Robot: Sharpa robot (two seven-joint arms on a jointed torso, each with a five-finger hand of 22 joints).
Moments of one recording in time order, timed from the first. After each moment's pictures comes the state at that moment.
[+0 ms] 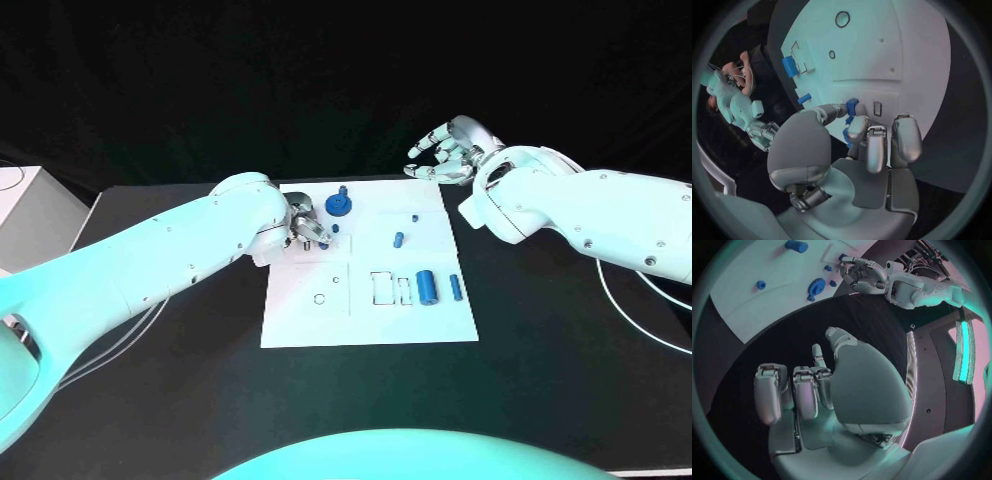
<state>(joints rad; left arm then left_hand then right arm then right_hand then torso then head) 1.18 -0.41 0.09 1.07 -1.16 0.18 -0.52 1.11 -0.24 0.74 0.16 0.38 0.86 0.08 0.77 0.86 1.37 -0.04 1.24 1.04 1.47 -0.09 1.57 1.31 0.09 1.36 0.03 1.41 1.20 1.34 -0.81 -0.09 1.45 -0.96 -0.56 -0.19 1.43 -0.22 0.25 0.28 0.39 0.94 0.16 0.17 0.32 1.47 0.08 1.56 1.31 1.47 0.00 1.57 1.31 0.04 1.47 0.09 1.47 1.31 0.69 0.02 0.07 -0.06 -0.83</state>
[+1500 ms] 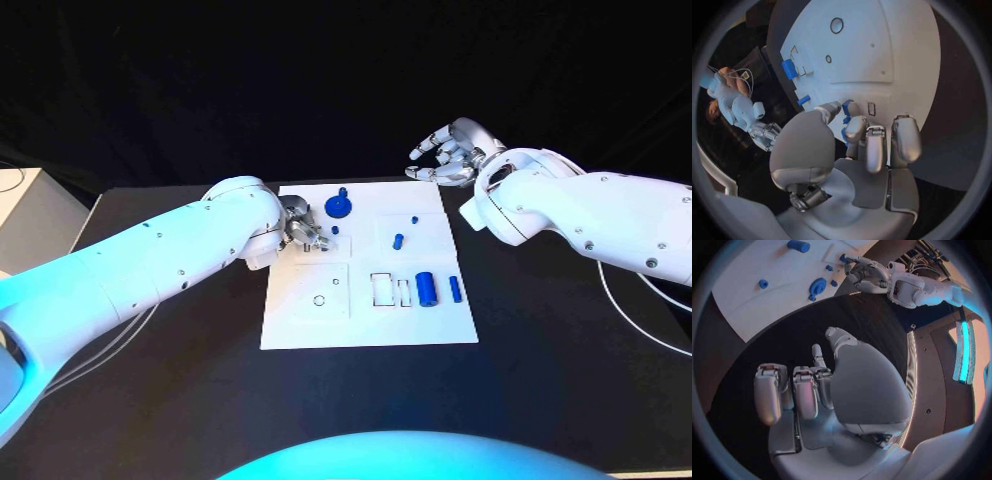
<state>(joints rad) 1.18 -0.44 0.09 1.11 -1.17 0.18 -0.52 1.12 -0.22 0.44 0.29 0.21 0.96 0.01 0.68 0.96 1.36 -0.06 1.24 1.05 1.46 -0.09 1.57 1.31 0.09 1.37 0.02 1.41 1.20 1.33 -0.82 -0.09 1.45 -0.96 -0.56 -0.19 1.43 -0.22 0.25 0.28 0.39 0.94 0.16 0.17 0.32 1.47 0.08 1.56 1.31 1.47 0.00 1.57 1.31 0.04 1.47 0.09 1.47 1.31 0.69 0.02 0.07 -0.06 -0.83</state>
